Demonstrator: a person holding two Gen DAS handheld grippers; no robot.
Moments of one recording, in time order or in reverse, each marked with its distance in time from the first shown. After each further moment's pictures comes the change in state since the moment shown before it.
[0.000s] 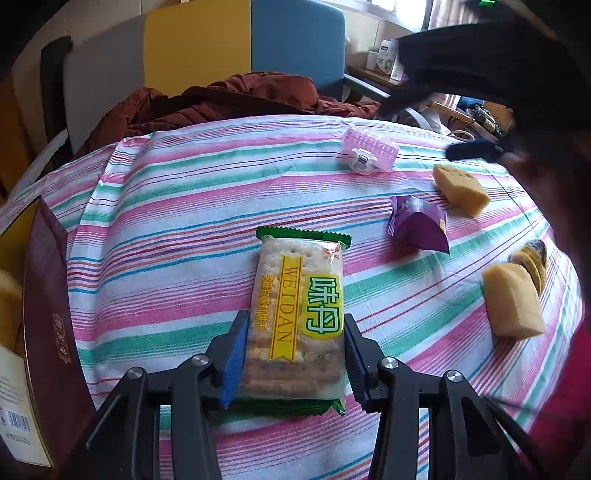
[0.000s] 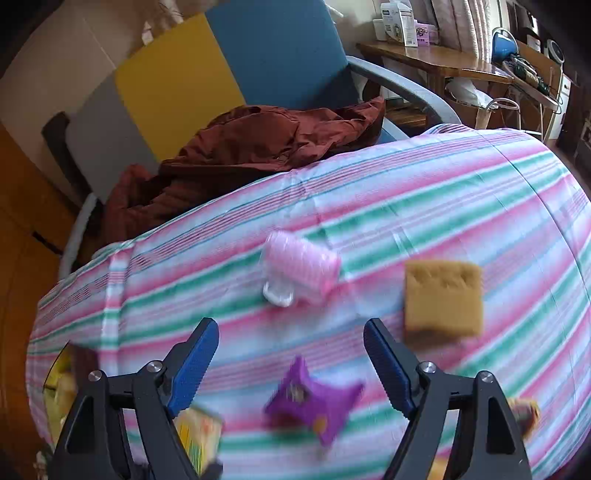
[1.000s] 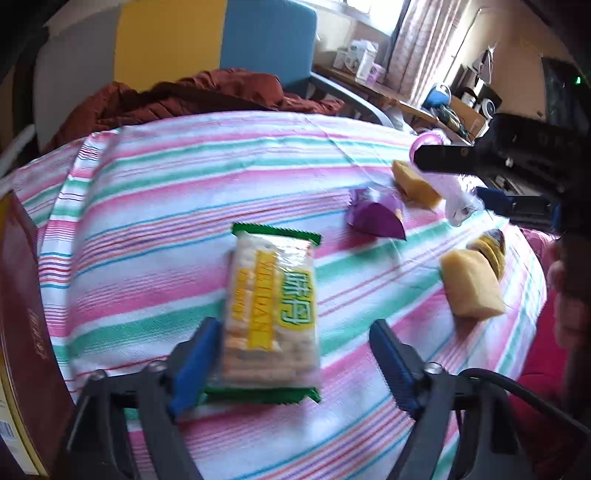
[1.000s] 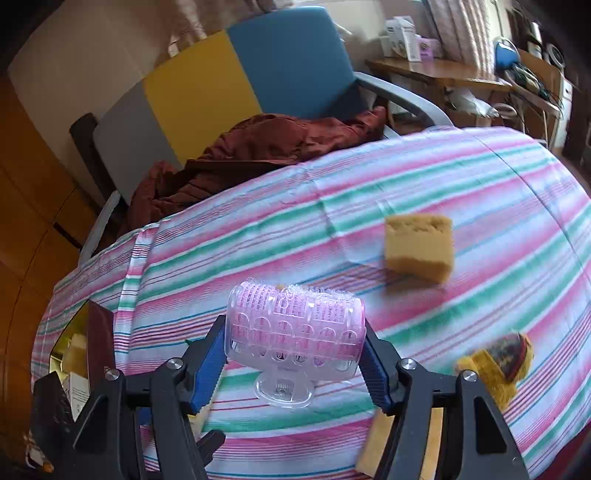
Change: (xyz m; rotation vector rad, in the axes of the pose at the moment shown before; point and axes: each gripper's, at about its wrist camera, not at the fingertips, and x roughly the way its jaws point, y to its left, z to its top) left arm -0.009 0.000 -0.004 0.030 0.035 -0.166; right arm -0.053 -0.032 -0.073 -0.031 -0.072 0.085
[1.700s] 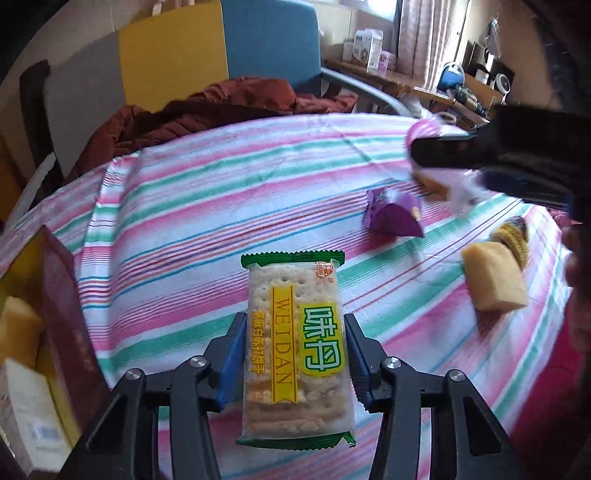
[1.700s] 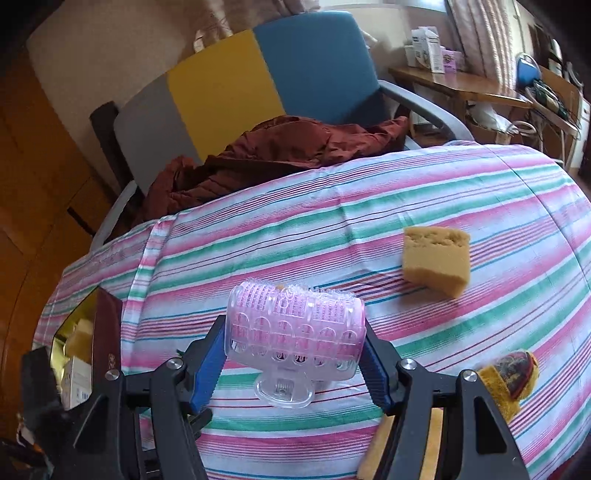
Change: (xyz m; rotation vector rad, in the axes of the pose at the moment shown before) left arm -0.022 -0.012 0.002 0.066 -0.018 0.152; right arm 0.000 0.017 -0.001 -0.116 -0.013 0.061
